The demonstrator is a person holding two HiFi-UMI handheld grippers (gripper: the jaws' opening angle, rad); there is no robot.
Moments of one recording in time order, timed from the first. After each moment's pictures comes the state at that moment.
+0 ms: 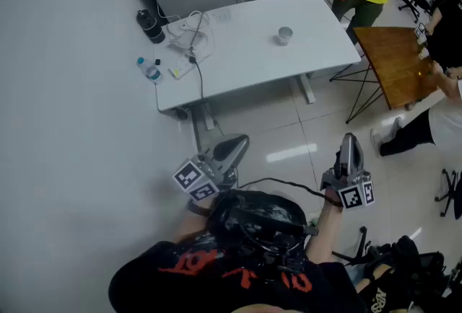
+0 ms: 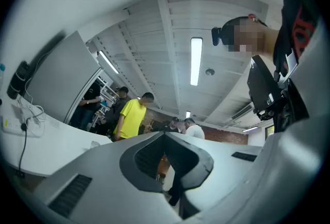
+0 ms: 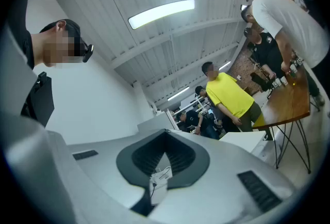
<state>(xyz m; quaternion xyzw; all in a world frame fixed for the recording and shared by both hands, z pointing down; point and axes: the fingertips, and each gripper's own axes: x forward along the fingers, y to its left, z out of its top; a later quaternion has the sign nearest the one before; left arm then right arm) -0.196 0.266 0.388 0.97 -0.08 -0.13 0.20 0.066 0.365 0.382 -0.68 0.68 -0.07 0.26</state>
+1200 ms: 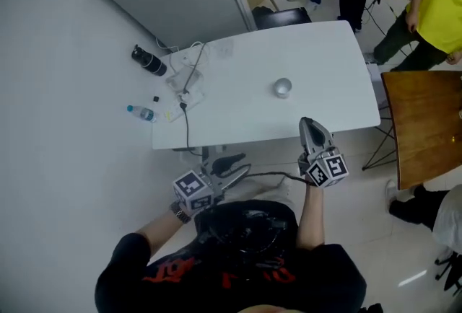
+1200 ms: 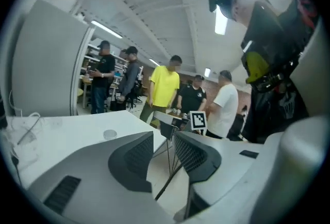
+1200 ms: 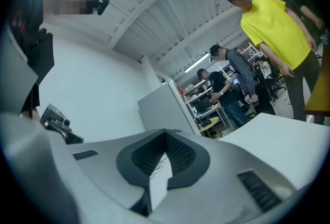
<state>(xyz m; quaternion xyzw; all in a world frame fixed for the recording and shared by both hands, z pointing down) 0.032 0.054 0.462 0.96 -0.14 0.14 0.17 0.206 -0.032 0.493 -0.54 0.82 -0.15 0.16</state>
